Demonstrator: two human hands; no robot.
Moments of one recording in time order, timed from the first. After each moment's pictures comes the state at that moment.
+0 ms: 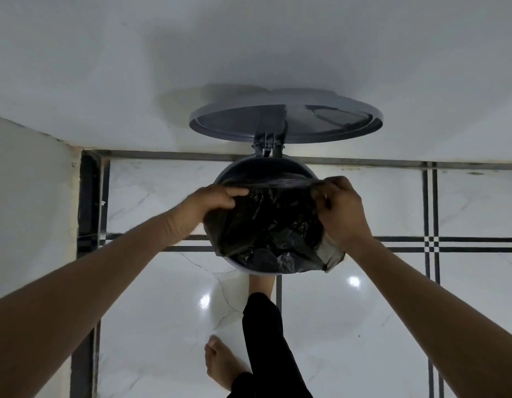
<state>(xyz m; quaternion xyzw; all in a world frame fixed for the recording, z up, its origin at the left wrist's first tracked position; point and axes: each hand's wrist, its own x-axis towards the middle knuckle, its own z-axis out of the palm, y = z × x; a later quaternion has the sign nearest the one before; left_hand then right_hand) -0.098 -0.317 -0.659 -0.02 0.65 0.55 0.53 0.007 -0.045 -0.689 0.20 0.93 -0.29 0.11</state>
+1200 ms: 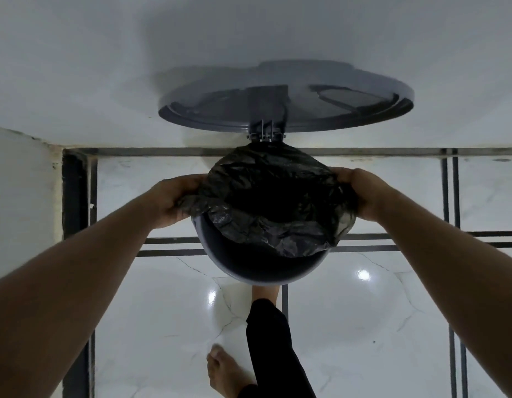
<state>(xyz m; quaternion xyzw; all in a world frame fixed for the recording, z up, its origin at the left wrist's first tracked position) -0.135 -0.346 -0.771 -0.31 0.56 0.59 0.49 -0.034 0.016 -0.752 0.51 0.50 -0.65 0.26</state>
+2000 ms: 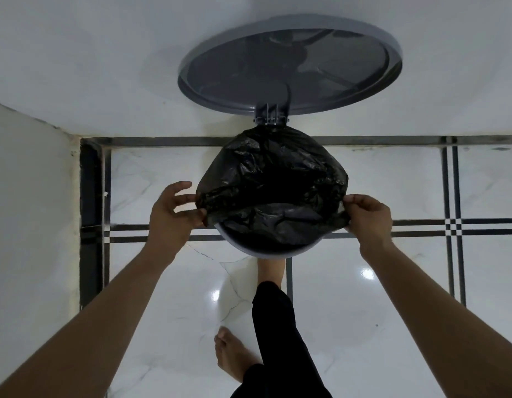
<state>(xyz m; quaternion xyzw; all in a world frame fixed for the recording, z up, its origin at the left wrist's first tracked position) -0.030 -0.380 -0.734 -0.19 0.73 0.61 0.26 0.070 -0.037 -0.736 0.57 0.62 -0.53 0.06</state>
